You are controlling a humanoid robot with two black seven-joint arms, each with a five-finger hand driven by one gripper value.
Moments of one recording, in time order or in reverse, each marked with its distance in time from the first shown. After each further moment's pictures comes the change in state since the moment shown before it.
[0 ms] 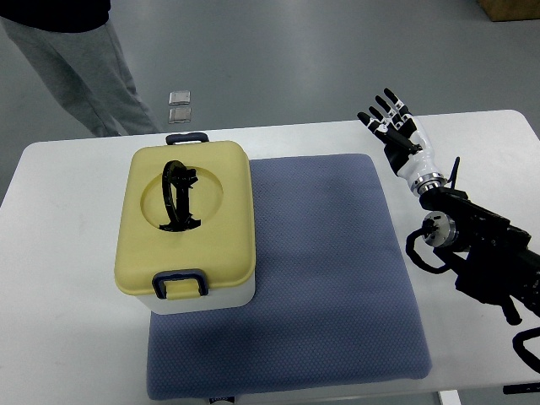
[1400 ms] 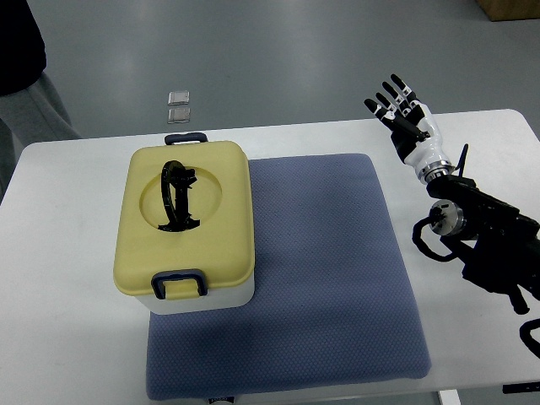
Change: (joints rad) left arm -0.006 0.000 0.001 0.001 0.000 0.012 0.000; right arm 0.047 -0.035 -0.001 0.014 -0.004 0.003 0.000
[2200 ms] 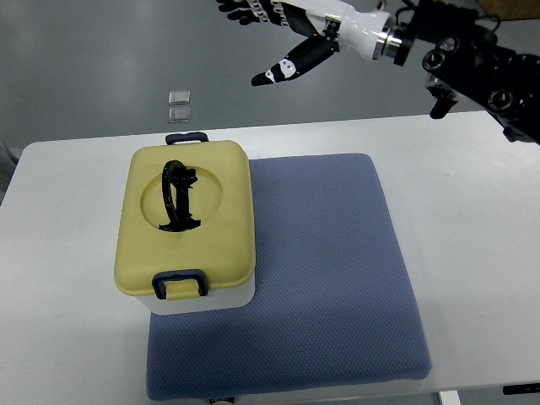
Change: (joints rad) left arm 0.000 0.000 0.000 0.000 0.000 0.000 0.000; right arm 0.527 -0.133 -0.148 0.284 -1.033 0.220 0.000
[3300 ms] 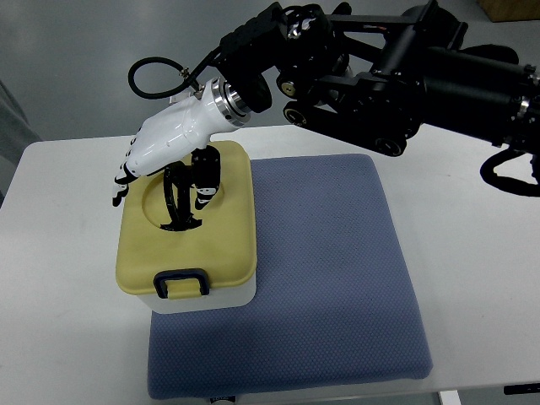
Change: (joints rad) left arm 0.000 0.000 0.000 0.000 0.000 0.000 0.000; right arm 0.242 0.255 -0.220 0.182 -0.737 0.001 0.000
